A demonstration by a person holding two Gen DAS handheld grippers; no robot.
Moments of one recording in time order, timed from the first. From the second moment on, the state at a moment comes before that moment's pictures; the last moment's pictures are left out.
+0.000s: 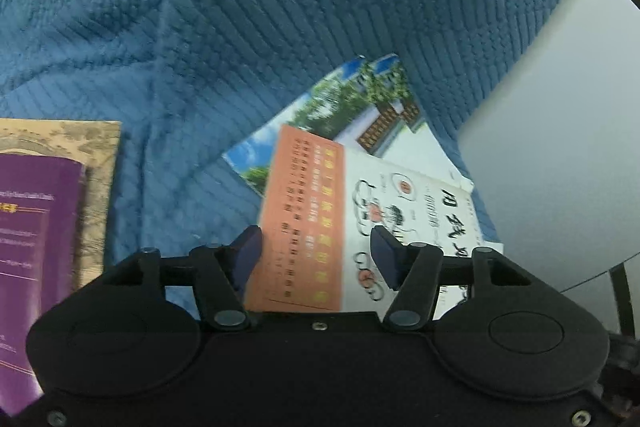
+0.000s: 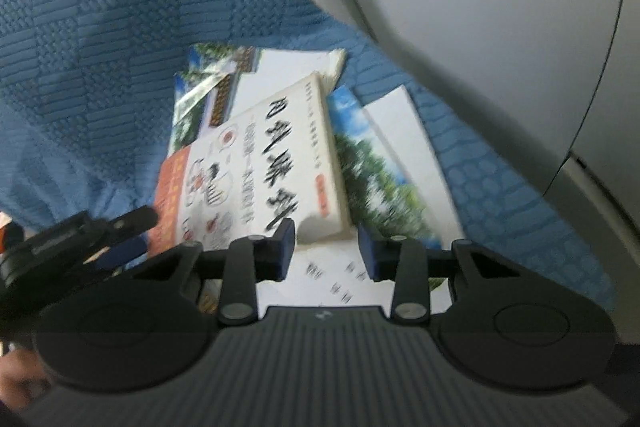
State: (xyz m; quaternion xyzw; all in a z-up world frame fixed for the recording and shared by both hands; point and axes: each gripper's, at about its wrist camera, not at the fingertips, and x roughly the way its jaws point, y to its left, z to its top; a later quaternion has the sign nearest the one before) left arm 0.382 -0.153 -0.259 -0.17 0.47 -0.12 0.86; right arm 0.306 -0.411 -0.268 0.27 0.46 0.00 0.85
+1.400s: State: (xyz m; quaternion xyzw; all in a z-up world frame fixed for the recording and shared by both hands) left arm 0.290 -0.076 -0.236 -0.17 0.49 -0.17 0.84; right arm 0.163 -0.337 -0.242 0.25 0.53 0.05 0.81
